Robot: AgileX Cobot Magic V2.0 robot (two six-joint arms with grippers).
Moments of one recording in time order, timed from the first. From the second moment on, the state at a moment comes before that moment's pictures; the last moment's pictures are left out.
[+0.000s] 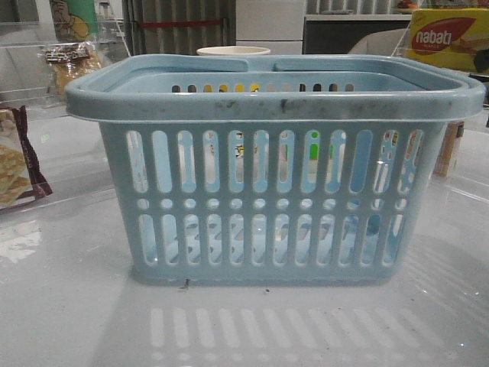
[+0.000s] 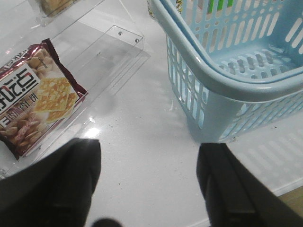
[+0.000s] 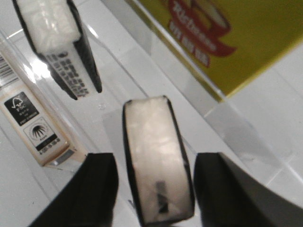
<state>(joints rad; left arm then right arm) -0.30 0.65 -0.67 -0.13 0.68 0.19 -0.19 1.89 -1.48 -0.04 0.47 -0.02</state>
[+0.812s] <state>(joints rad) -0.30 0.65 -0.67 -0.13 0.68 0.19 0.01 1.45 -1.49 -0.05 0.68 -0.02</state>
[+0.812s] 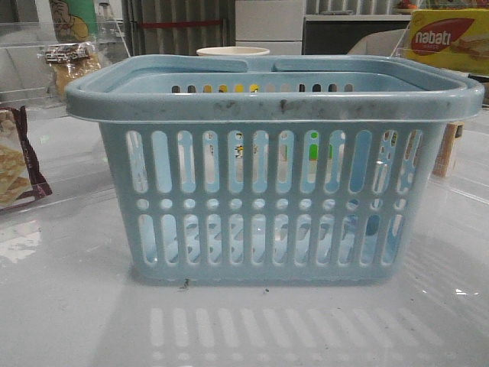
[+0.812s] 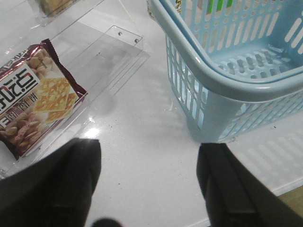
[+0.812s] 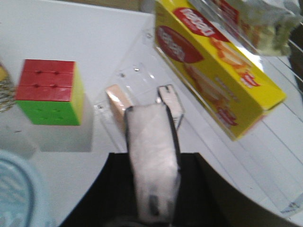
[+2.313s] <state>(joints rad) -0.30 0.65 -0.67 -0.13 0.67 0.19 0.48 1.23 -1.18 0.04 0.67 -0.06</state>
